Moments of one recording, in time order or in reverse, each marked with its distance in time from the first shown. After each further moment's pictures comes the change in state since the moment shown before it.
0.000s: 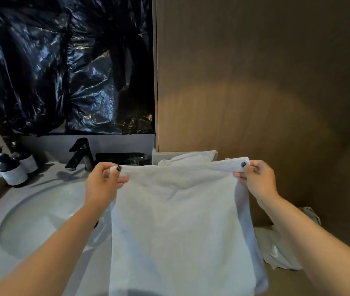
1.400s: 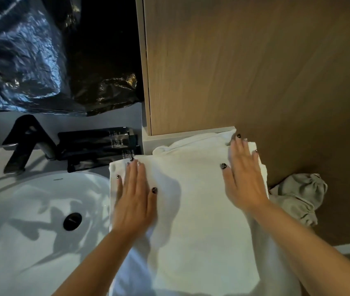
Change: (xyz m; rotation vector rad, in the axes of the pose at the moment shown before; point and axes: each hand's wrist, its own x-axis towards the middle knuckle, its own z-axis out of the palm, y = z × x) left_hand 0.026 -0.122 0.098 0.778 -0.397 0.474; right_hand 0.043 0.082 0.100 -0.907 -0.188 -0.520
